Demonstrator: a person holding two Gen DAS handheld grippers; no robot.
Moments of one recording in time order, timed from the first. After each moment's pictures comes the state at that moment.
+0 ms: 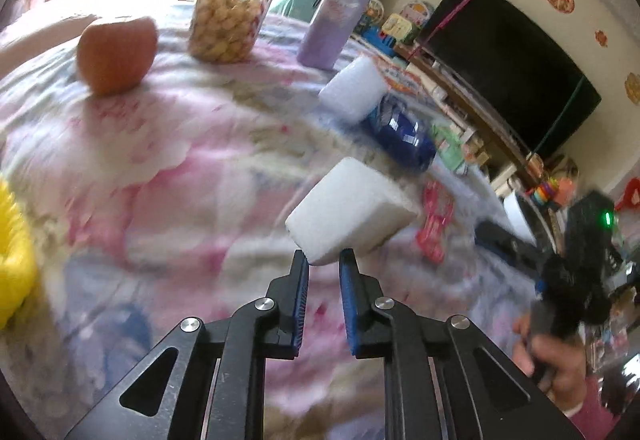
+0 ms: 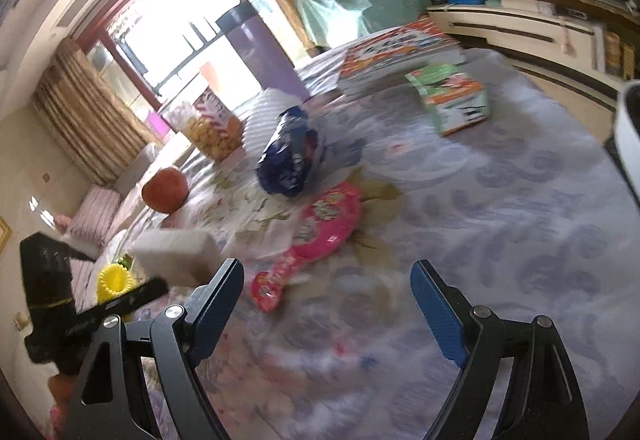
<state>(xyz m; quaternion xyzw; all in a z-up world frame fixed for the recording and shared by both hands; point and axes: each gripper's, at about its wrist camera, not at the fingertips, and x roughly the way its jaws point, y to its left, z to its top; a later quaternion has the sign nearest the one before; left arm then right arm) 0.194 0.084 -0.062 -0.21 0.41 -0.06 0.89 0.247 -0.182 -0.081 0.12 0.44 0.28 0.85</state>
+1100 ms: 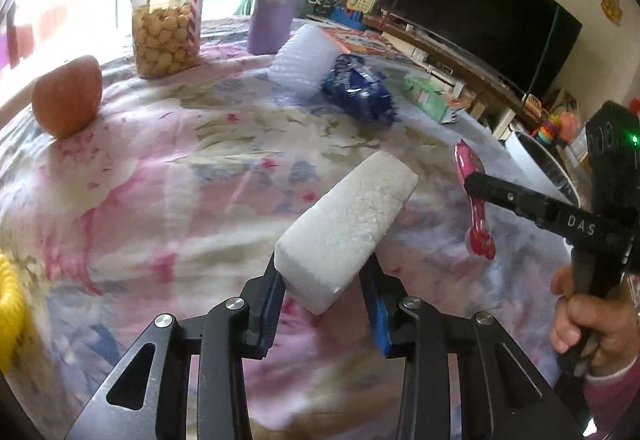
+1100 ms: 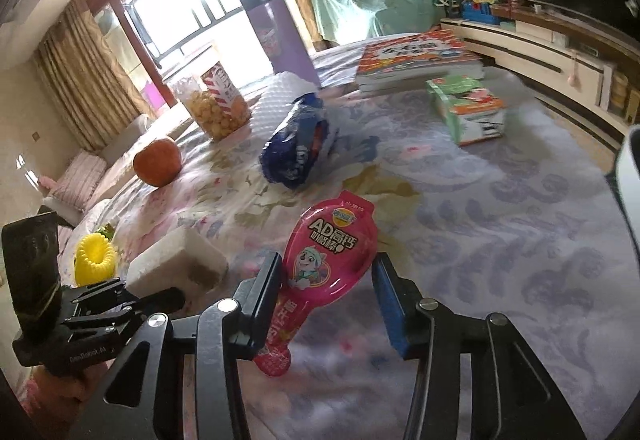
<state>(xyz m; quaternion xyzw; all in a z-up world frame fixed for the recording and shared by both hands) 0.200 0.023 -0.062 -0.10 0.41 -0.09 0.90 0.234 -0.178 -0.075 0.05 0.43 0.27 0.86</state>
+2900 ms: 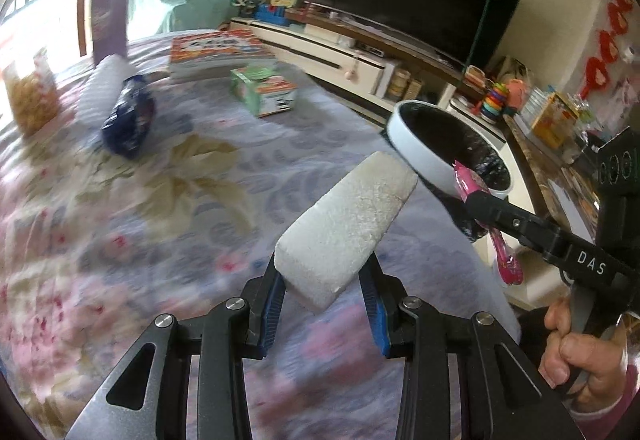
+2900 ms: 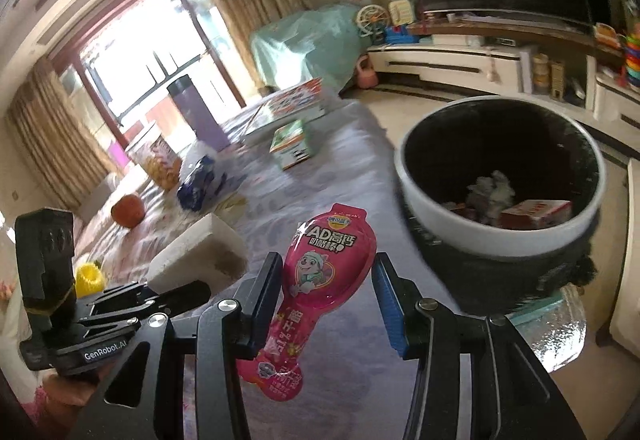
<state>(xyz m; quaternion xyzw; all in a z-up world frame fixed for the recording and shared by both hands) 0.223 -0.143 -0.042 -0.06 0.41 -0.17 0.89 0.193 -0.345 -0.045 0.12 0.39 0.18 0.90</state>
